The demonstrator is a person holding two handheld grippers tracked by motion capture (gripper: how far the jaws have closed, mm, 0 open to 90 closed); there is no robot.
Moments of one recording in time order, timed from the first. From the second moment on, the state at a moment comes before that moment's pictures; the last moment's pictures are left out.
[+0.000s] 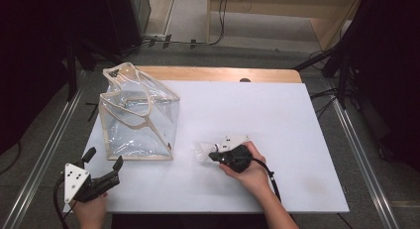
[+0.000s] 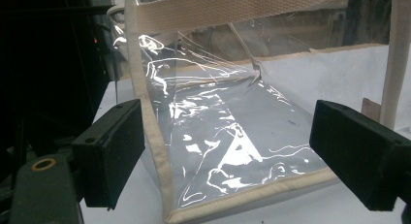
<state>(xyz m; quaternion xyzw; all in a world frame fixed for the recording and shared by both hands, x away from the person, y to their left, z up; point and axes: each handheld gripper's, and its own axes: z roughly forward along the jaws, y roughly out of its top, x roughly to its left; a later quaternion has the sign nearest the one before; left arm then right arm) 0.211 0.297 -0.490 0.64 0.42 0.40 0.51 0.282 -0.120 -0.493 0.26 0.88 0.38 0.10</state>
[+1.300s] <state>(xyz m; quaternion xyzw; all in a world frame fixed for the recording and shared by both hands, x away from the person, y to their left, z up) 0.212 0.298 -0.490 0.64 0.42 0.40 0.51 0.337 -0.106 -0.479 0.25 0.87 0.40 0.11</state>
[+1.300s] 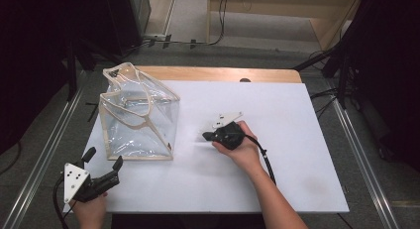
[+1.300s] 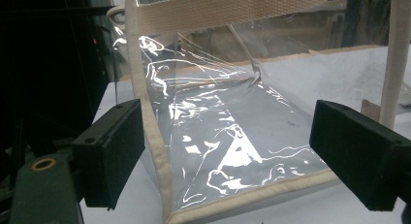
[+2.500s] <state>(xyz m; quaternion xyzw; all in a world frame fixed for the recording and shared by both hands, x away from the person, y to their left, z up) 0.212 0.298 -0.490 0.64 0.42 0.39 0.51 0.340 -0.147 -0.453 0.37 0.81 0.41 0.19</state>
